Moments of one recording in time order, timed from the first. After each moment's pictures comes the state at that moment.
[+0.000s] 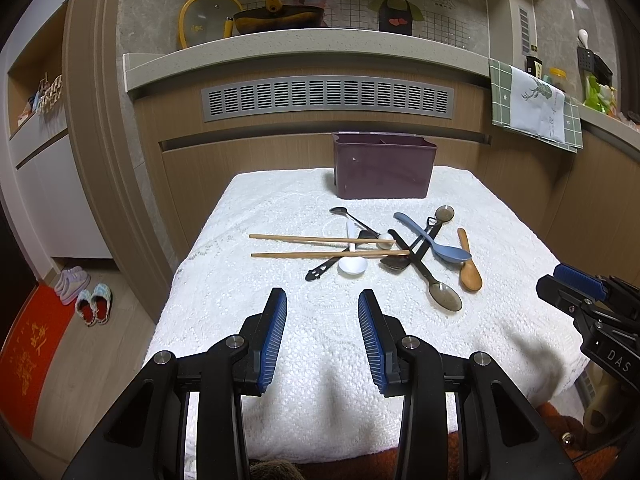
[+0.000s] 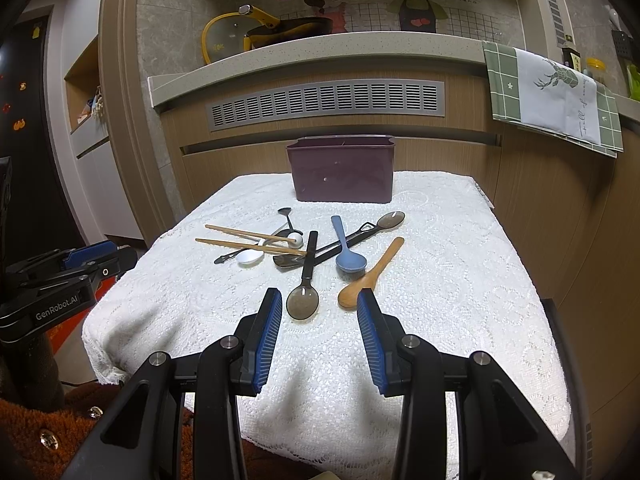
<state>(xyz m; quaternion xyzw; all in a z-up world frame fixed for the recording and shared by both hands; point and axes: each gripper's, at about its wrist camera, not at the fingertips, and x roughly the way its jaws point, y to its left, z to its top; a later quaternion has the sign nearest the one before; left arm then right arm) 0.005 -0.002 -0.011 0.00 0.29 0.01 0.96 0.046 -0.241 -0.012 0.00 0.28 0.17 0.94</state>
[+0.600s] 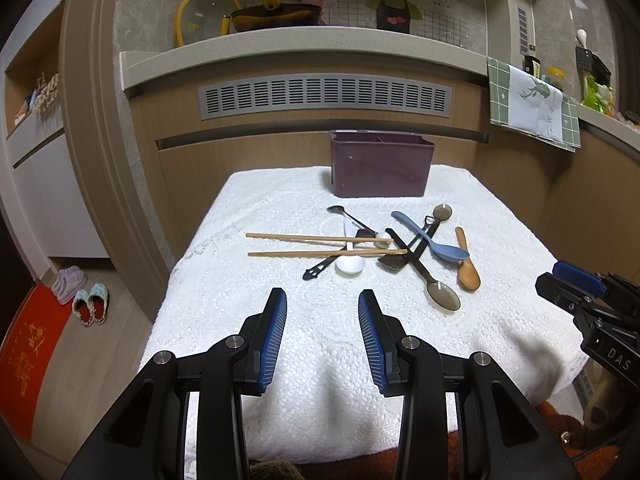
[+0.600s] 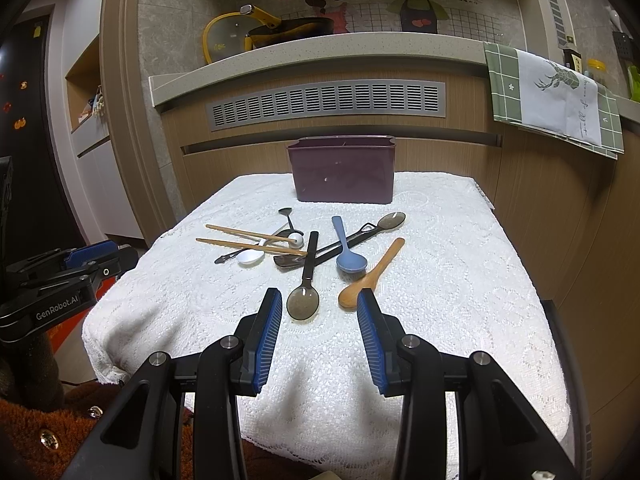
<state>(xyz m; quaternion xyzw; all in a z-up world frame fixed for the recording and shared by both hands) 0.007 -0.004 -0.013 0.00 0.29 0.00 0.96 0.046 -0.241 -0.013 0.00 0.28 0.17 0.94</state>
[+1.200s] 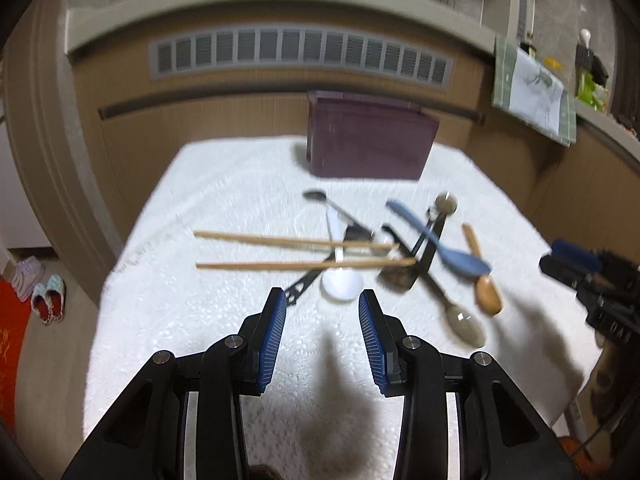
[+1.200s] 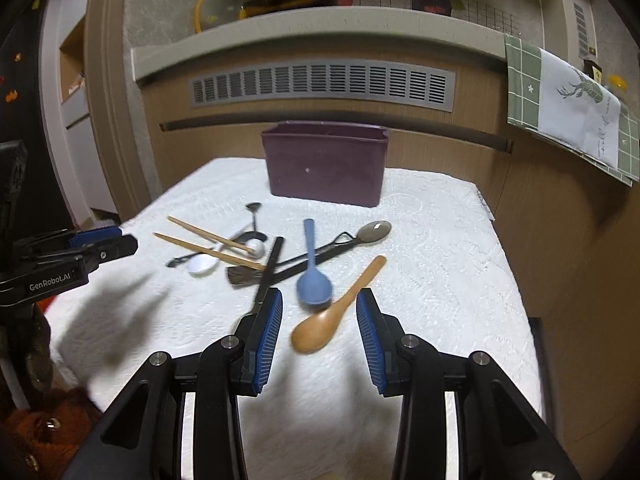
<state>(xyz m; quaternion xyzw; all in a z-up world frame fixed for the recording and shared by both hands) 0.109 0.013 -0.048 -0.03 0.36 -0.07 0.93 0.129 -0.246 -0.021 -0.06 0.31 0.15 0.94</state>
